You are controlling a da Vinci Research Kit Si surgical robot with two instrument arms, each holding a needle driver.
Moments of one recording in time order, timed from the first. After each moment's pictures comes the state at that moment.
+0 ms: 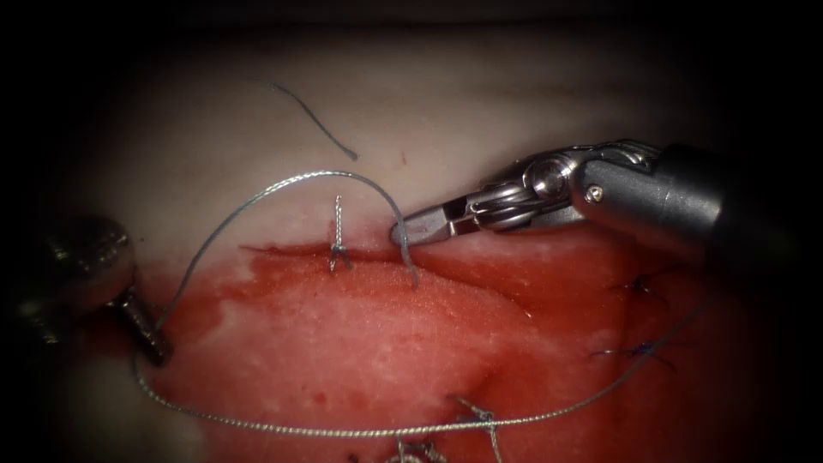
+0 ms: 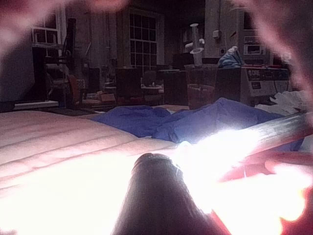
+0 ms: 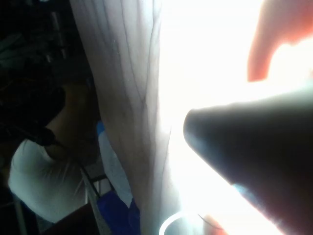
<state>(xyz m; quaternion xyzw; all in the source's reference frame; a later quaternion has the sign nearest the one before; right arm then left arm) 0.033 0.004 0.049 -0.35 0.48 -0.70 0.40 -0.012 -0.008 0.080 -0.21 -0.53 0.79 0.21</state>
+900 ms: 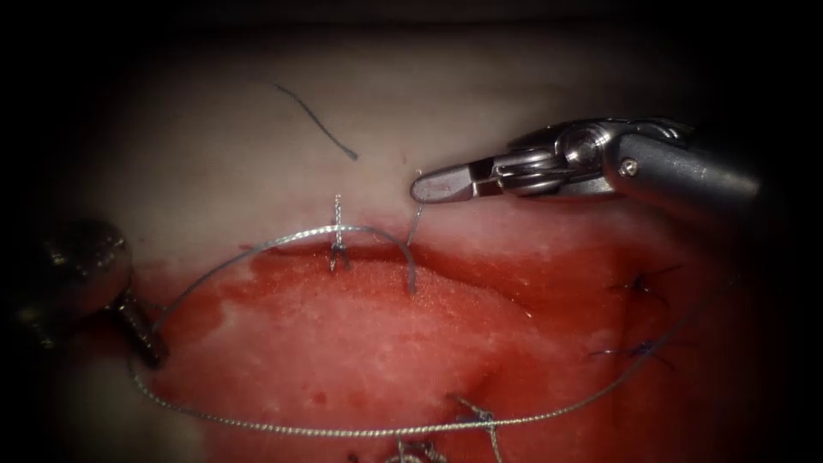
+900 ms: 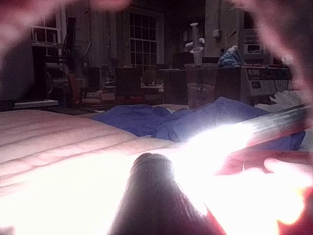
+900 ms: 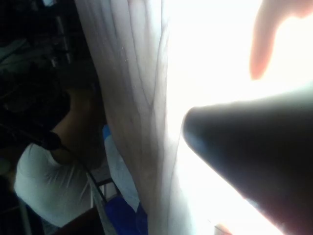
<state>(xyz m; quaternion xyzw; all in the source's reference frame) 0.031 0.008 0.047 -0.39 0.45 -0.68 0.42 -0.011 -0.008 0.080 -0.20 -0.53 0.79 0.22</state>
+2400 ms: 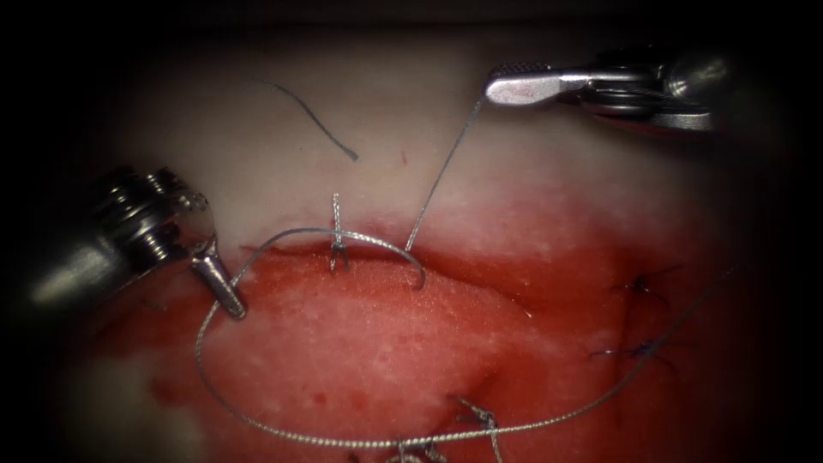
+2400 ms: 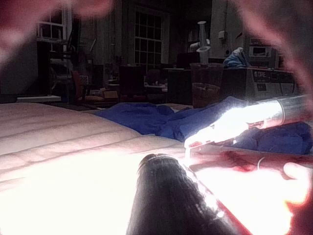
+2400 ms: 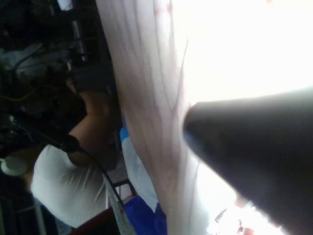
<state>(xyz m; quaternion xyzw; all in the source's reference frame) 0.027 0.013 0.040 -0.48 0.36 -0.67 0.44 -0.016 -0.006 0.087 -0.21 -0.62 0.69 0.32</state>
